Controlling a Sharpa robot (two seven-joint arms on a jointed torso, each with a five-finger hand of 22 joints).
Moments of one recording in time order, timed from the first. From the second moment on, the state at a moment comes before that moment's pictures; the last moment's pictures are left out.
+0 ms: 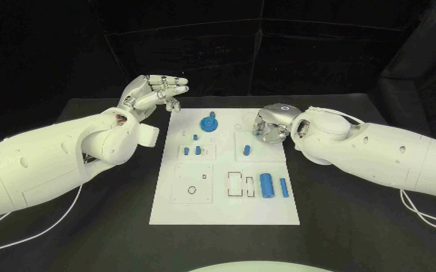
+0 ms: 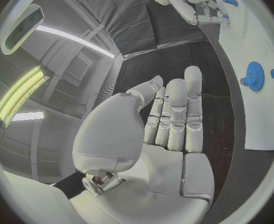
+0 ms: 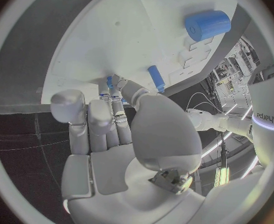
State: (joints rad) left arm 1.23 -0.84 -0.05 1.44 -0.09 -0.23 0.49; left_hand 1.30 -0.08 0.46 -0.11 0.05 1.05 0.16 0.11 0.07 1.09 0.10 0.25 0.07 1.26 0.01 1.03 0.48 0.17 1.19 0.11 0.71 0.68; right arm 1.17 -0.78 -0.03 1.42 -1.67 -0.19 -0.12; right_hand 1.30 -0.06 0.49 -0.19 0.15 1.17 0.12 0.10 0.08 1.28 0.05 0.12 0.08 1.47 -0.03 1.20 0.89 0.13 1.45 0.06 1.08 0.89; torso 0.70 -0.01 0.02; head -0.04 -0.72
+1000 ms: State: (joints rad) left arm 1.23 -0.84 -0.05 1.40 -0.09 -0.21 0.49; left_hand 1.29 -0.07 0.45 -0.11 0.05 1.05 0.17 0.11 0.07 1.08 0.10 0.26 0.07 1.26 0.01 1.03 0.47 0.17 1.19 0.11 0.70 0.68; right arm 1.17 -0.88 -0.02 1.60 -1.67 -0.32 -0.15; right_hand 1.30 -0.06 0.50 -0.19 0.16 1.17 0.13 0.09 0.08 1.28 0.05 0.11 0.08 1.47 -0.03 1.21 0.90 0.13 1.45 0.06 1.10 0.91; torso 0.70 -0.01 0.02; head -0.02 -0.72
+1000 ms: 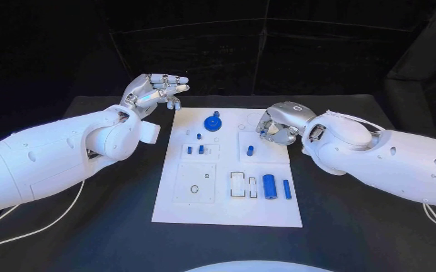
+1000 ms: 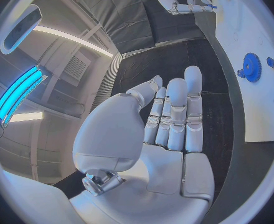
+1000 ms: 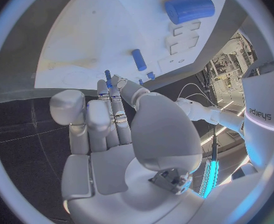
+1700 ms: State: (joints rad) left arm 1.23 -0.82 -0.05 1.40 -0.09 -0.21 0.49; left_hand 1.29 -0.07 0.45 -0.11 0.05 1.05 0.17 0.11 0.07 1.08 0.10 0.26 0.07 1.26 0.01 1.03 0.47 0.17 1.19 0.11 0.70 0.68; right arm 1.16 -0.77 -0.02 1.71 -1.59 -0.38 -0.11; right_hand 1.30 -0.07 0.51 -0.19 0.18 1.17 0.13 0.08 0.08 1.28 0.06 0.10 0.07 1.47 -0.03 1.22 0.90 0.13 1.44 0.06 1.11 0.92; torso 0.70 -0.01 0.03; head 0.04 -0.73
